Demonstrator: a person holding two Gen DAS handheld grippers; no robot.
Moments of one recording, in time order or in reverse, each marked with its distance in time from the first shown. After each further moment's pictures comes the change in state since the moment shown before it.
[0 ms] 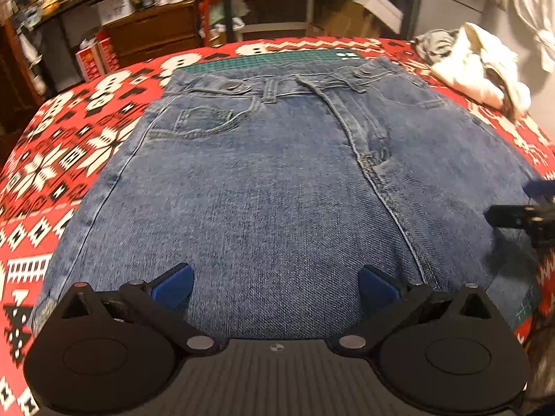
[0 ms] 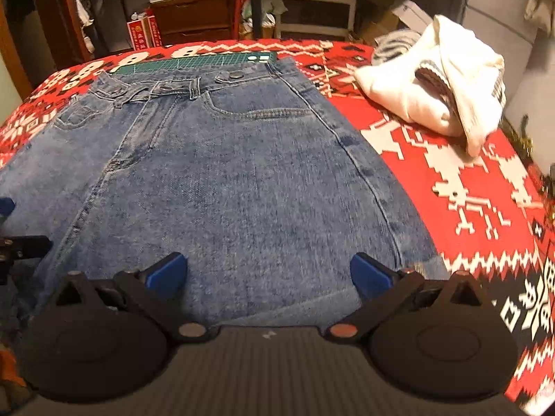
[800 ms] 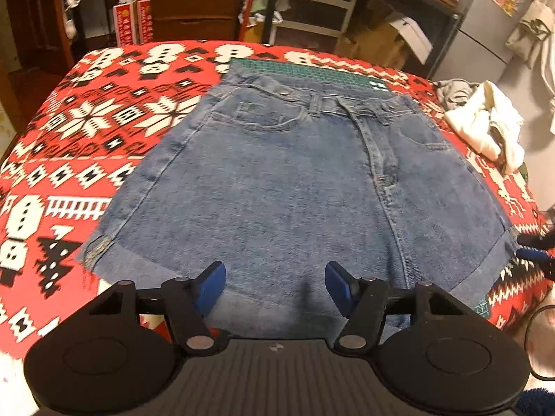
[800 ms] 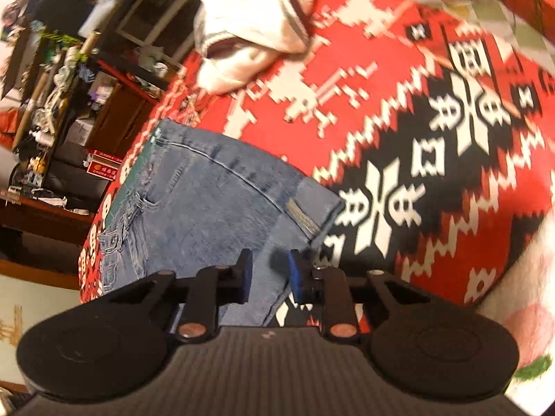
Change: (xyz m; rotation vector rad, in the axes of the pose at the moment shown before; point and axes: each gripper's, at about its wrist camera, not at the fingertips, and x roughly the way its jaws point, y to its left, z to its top) left arm -0.058 0.052 -0.009 -0.222 0.028 -0.059; right arm -0.040 -0.149 -0.046 0.858 0.069 0.245
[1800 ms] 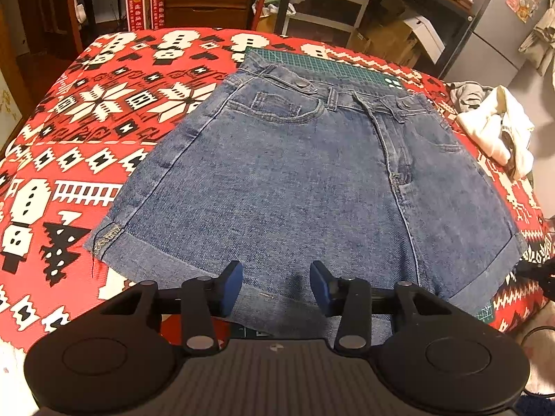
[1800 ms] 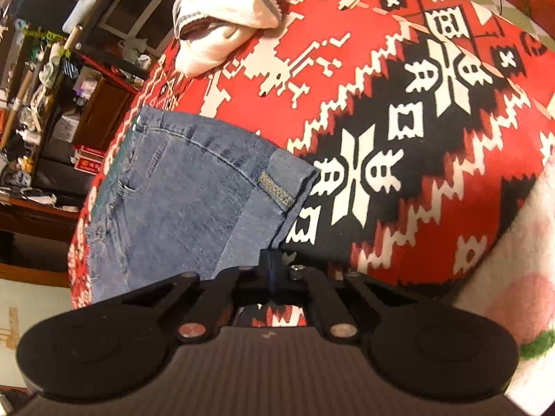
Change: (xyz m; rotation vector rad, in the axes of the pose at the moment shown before) left arm 0.005 0.010 0.002 -0.039 0.032 0.010; right arm 0.018 0.001 -0.009 0.015 0.015 -0.023
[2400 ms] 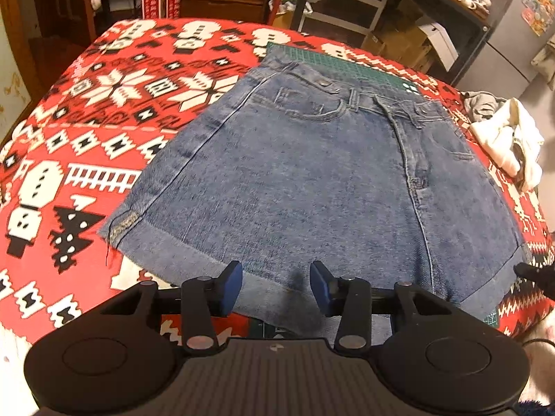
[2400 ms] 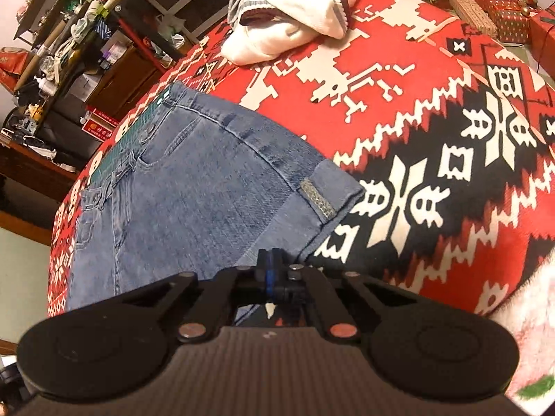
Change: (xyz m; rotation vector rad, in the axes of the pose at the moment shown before) left arm 0.002 0.018 -0.003 -0.061 0.012 0.004; right arm 0.015 0.032 -0.006 -0.244 -0.015 -0.043
